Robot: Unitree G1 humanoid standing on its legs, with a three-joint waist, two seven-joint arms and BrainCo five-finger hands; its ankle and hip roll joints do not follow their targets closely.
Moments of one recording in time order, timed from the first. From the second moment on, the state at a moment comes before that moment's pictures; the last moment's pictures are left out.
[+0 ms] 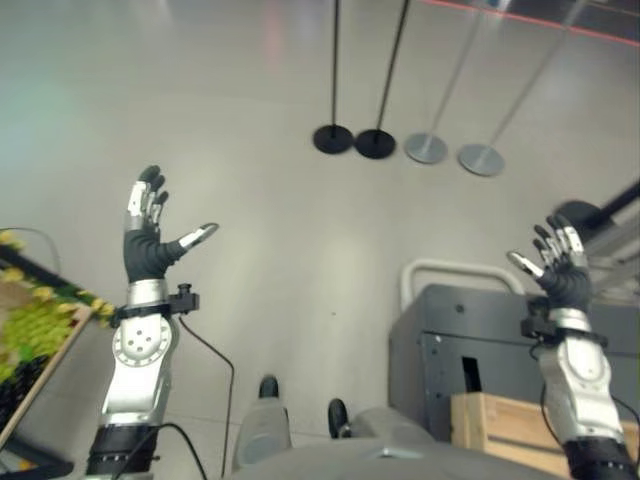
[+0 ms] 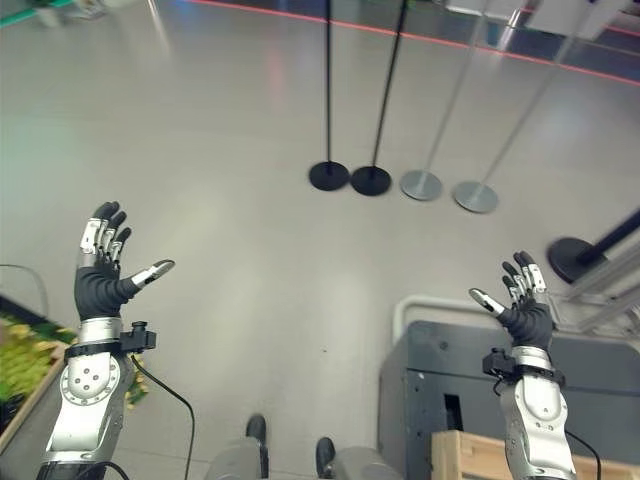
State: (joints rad) left arm 0.08 0.38 0.13 -0.09 -0.18 -0.39 0.22; right arm 0.05 -0.46 -0.15 0.13 0.41 -0.37 -0.07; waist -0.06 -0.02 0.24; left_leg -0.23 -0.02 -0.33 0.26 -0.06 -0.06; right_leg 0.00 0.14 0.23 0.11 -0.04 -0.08
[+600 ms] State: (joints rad) left arm -0.04 0.44 0.06 -0.10 -0.18 -0.40 0.22; right arm 0.07 -0.42 -0.13 0.11 0.37 -0.36 -0.09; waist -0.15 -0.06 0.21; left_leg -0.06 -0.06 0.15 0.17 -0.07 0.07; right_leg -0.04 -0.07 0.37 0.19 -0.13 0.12
